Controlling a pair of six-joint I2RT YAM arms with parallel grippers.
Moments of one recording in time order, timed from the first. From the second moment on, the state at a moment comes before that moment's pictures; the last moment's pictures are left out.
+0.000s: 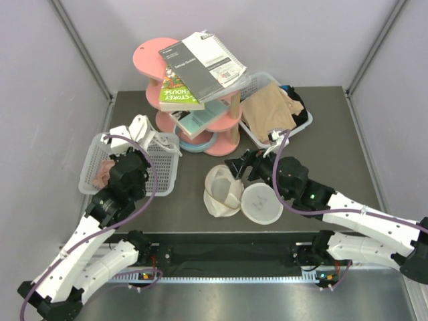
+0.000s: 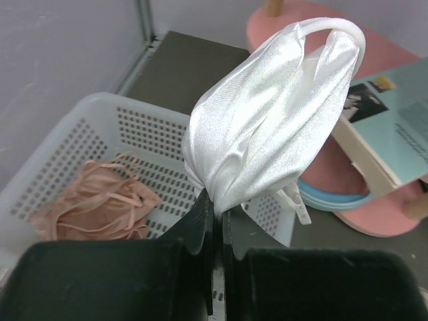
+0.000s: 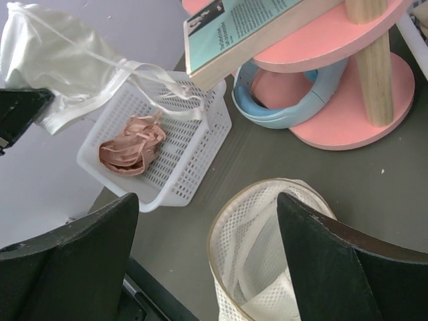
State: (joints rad) left arm -0.57 0.68 0.86 -0.38 -0.80 -0.28; right arm 0.99 0.97 0.76 0.10 0.32 0.59
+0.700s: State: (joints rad) left arm -0.33 0.78 0.77 -0.43 -0.64 -0.39; right arm 0.99 0.97 0.75 0.10 0.32 0.59
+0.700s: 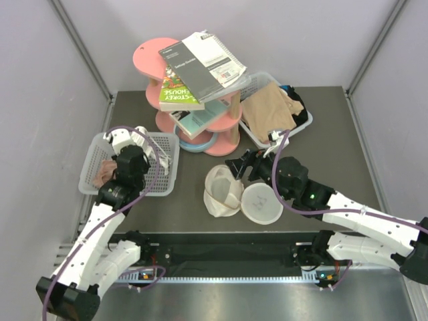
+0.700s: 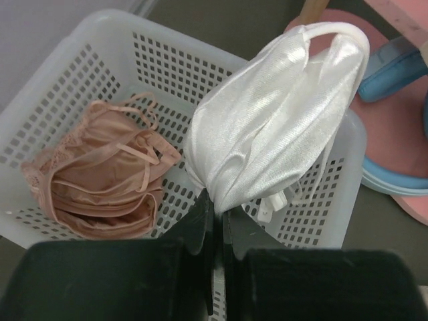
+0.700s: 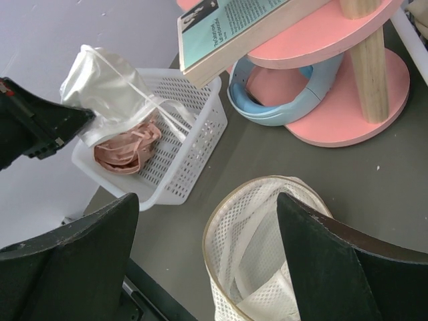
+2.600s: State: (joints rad) left arm -0.26 0.95 0.93 -0.47 0.03 -0.23; right arm 0.61 1.15 0.57 -0.62 0.25 0.70
